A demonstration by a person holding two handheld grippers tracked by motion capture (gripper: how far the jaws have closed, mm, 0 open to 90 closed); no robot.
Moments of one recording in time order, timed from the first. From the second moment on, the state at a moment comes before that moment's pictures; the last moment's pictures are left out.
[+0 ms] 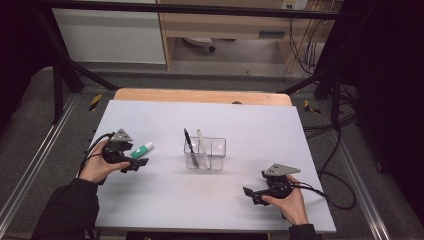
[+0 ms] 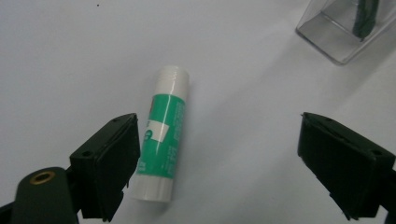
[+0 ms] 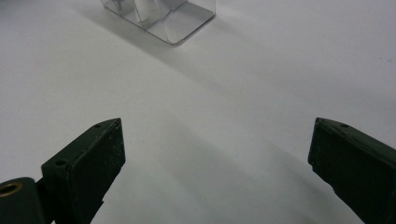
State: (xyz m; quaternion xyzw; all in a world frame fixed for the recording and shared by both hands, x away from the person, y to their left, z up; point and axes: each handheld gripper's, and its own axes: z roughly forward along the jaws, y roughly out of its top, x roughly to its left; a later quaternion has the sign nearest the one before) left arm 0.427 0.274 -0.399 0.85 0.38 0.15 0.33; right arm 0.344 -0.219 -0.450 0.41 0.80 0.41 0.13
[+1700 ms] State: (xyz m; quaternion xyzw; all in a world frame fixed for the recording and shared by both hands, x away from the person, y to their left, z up) left arm 0.487 0.262 -0.424 0.89 0.38 0.13 0.23; right arm 0.345 -0.221 -0.452 0.40 0.81 0.41 0.12
